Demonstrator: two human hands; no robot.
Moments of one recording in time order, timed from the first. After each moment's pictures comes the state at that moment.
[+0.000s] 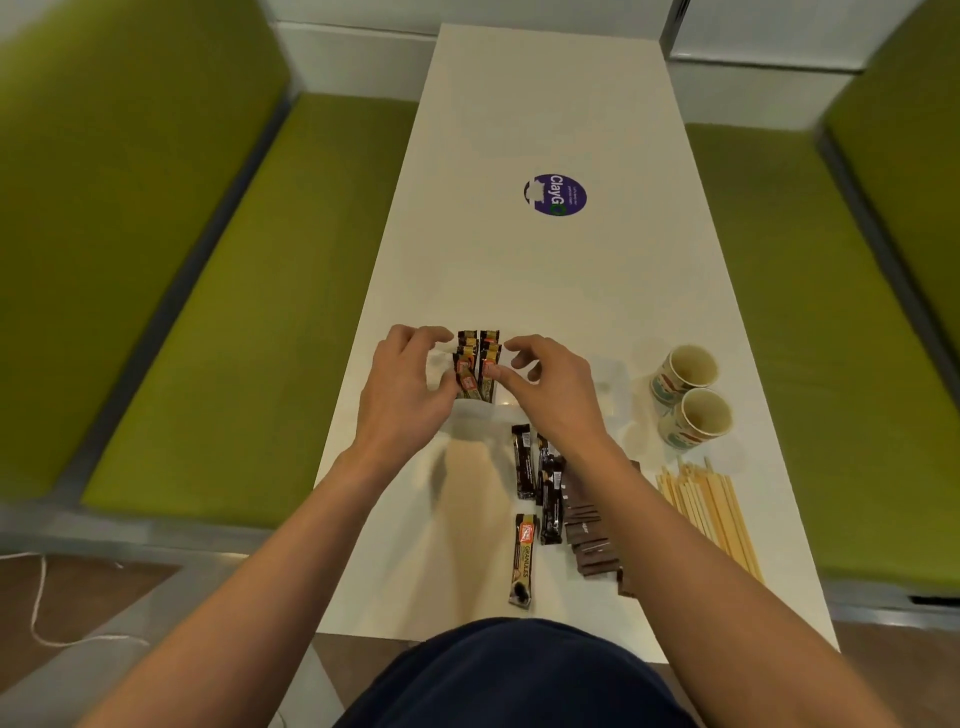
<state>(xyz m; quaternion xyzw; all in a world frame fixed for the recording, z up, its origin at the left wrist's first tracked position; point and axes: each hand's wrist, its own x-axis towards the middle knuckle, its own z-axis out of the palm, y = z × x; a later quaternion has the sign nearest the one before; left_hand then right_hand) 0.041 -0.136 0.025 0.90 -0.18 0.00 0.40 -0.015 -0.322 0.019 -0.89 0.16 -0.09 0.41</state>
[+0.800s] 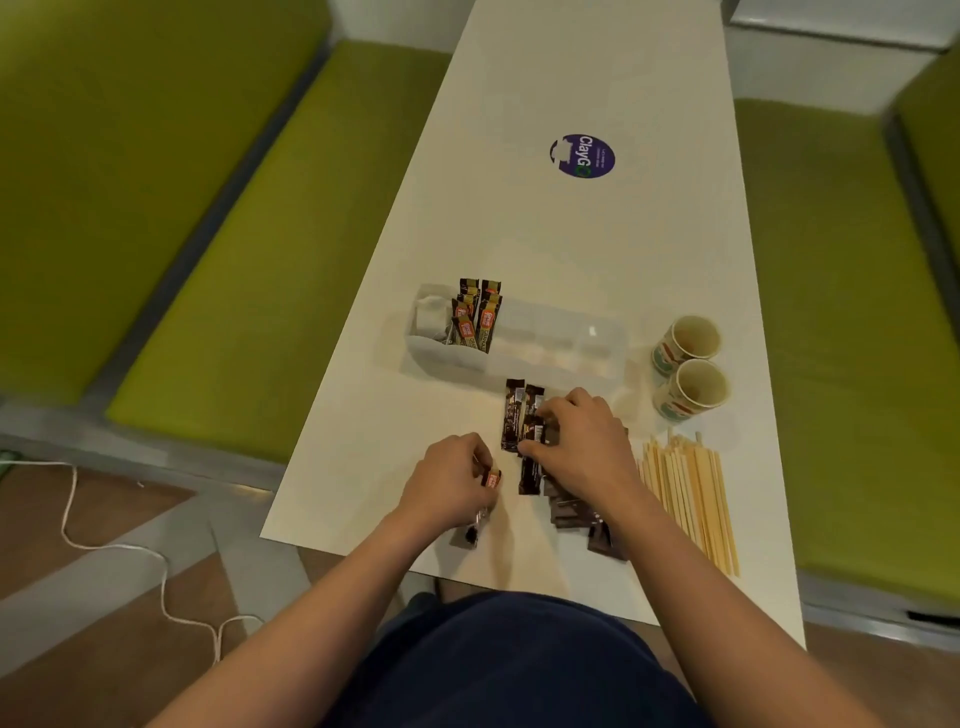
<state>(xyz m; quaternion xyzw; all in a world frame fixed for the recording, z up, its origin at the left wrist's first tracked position) -0.093 -0.161 -0.018 0.90 -0.07 -0.29 0.31 -0.111 -0.346 -0.009 -0.97 0.11 0.11 0.18</state>
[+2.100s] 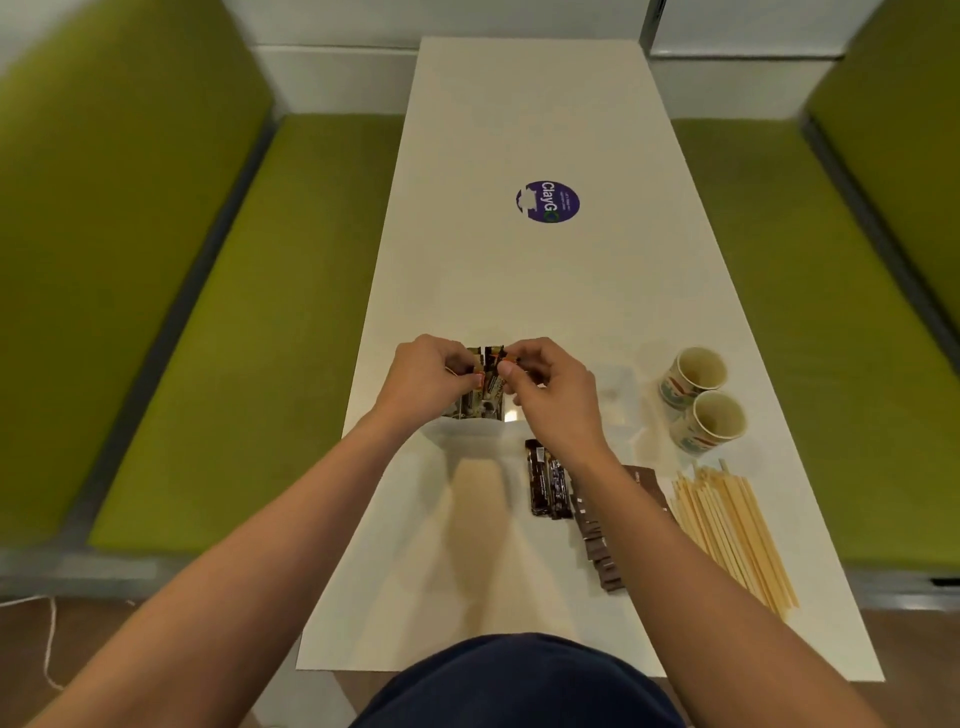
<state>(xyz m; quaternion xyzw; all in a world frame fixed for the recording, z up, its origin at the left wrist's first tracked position) 0.089 -0.160 0.043 0.89 -0.17 -0.16 0.39 -0.008 -0.306 0.023 -0.77 0.19 -0.15 0.60</state>
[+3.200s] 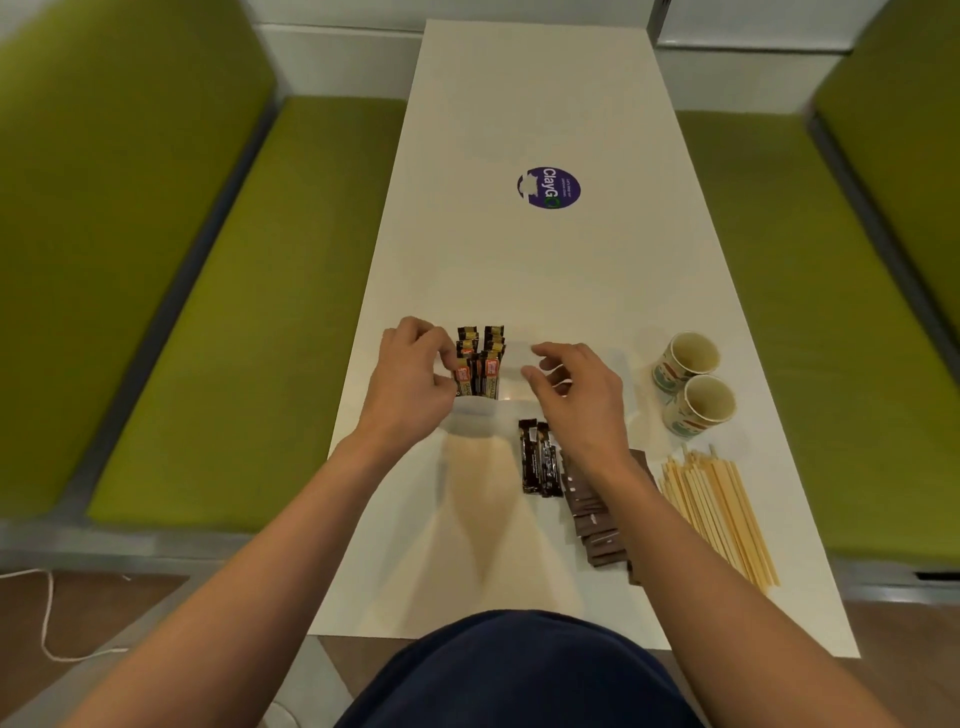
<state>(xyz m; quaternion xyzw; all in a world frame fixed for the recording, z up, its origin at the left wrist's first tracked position) 0.048 -0.137 0.038 0.91 -0.23 -0.03 0.35 -0.045 -0.324 0.014 -0.87 0.17 -0.19 0.43</state>
